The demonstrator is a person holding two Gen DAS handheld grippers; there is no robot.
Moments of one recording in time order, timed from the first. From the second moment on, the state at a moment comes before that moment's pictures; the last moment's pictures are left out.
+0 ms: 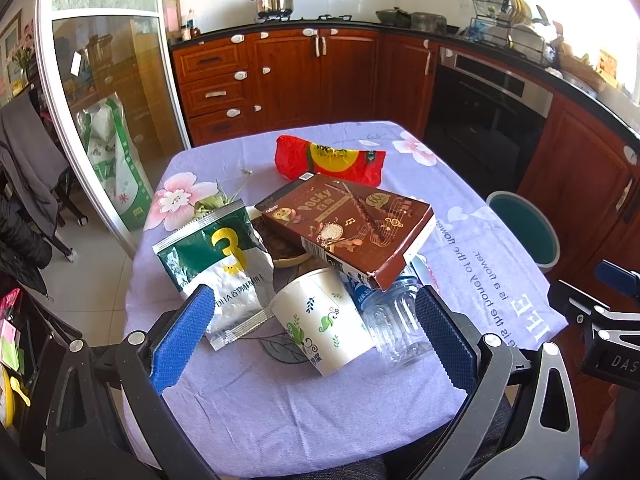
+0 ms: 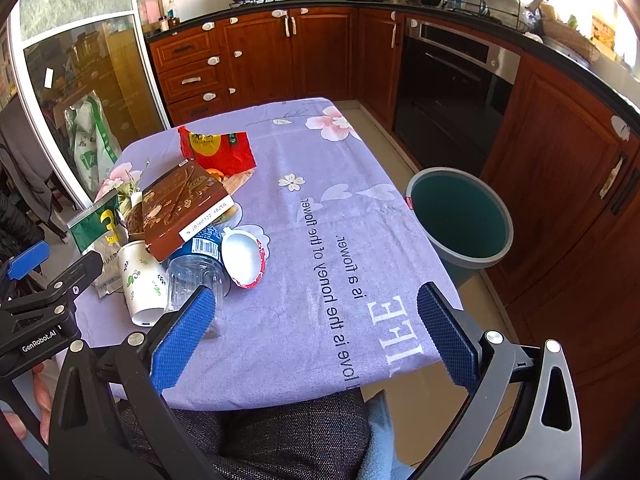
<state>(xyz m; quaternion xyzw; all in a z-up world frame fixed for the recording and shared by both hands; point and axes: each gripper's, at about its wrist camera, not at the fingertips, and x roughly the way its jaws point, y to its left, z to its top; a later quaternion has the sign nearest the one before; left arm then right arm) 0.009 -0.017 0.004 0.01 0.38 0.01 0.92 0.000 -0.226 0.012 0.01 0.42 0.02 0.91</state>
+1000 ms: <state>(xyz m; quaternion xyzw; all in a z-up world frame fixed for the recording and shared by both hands) 0.003 -0.019 -0.005 0.02 0.38 0.01 0.92 0.004 -0.224 0.001 0.01 0.44 0.02 0.90</state>
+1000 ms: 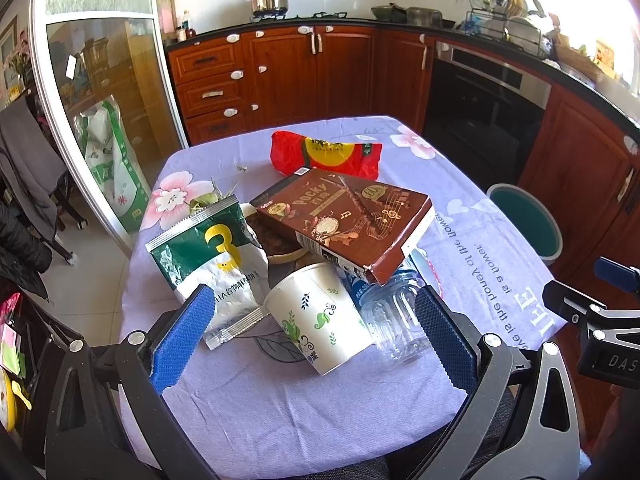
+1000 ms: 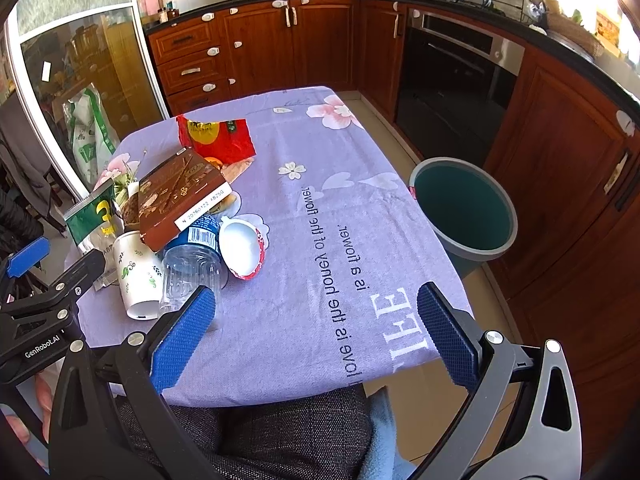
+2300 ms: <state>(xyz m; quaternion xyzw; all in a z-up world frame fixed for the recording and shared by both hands) 0.030 0.036 -0.049 -0.03 0.46 -0.05 0.89 0.040 -0.215 -0.022 -0.01 0.47 0.07 0.88</state>
